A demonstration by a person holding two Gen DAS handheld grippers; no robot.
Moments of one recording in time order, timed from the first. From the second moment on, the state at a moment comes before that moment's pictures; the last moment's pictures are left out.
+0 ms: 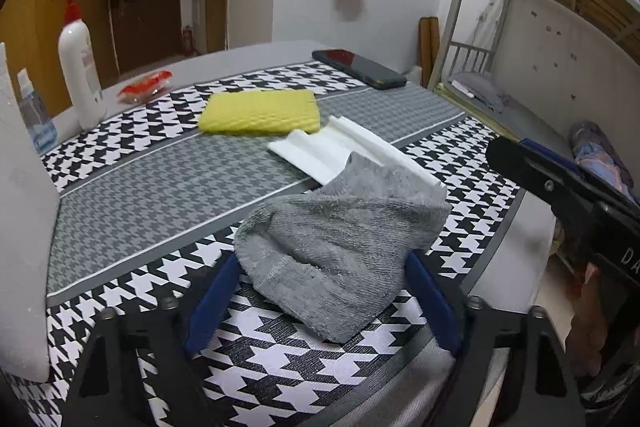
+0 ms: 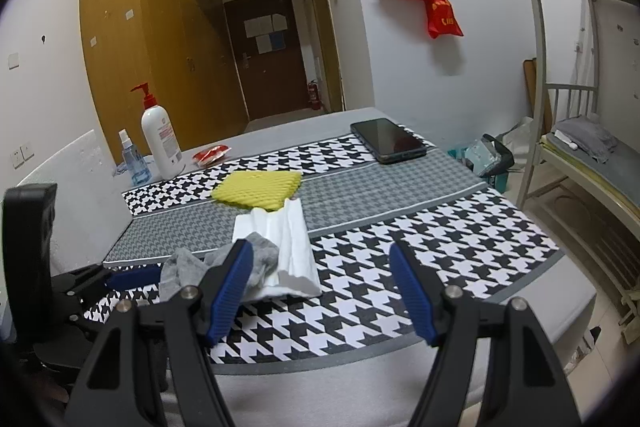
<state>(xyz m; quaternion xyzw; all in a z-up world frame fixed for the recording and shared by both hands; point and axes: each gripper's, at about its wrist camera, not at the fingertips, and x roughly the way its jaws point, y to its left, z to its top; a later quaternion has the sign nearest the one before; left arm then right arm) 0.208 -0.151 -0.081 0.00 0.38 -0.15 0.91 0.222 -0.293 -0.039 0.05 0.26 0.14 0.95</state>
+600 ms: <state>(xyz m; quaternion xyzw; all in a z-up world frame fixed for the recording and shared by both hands) 0.201 -0.139 -0.075 -0.04 0.37 -0.19 0.91 0.228 -0.296 -0.034 0.06 0.26 0.14 0.95</state>
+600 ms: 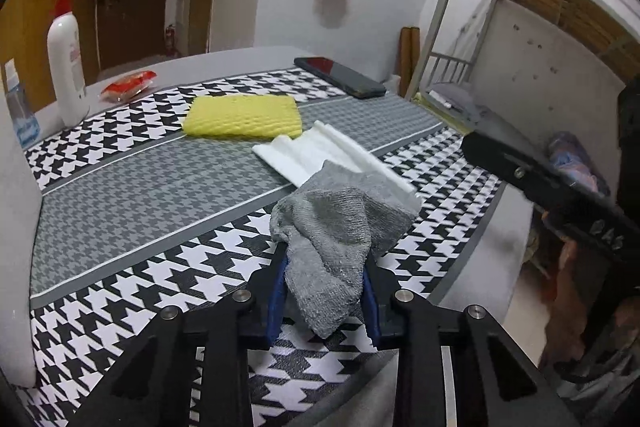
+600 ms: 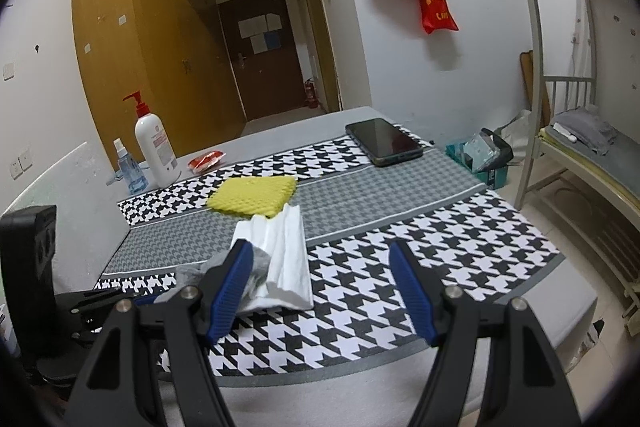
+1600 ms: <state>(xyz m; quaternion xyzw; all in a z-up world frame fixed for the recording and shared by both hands) 0.192 -0.074 -0.071 -0.05 0.36 -0.09 0.93 0.258 -0.240 -0.049 0.01 0.31 0.18 0.93</state>
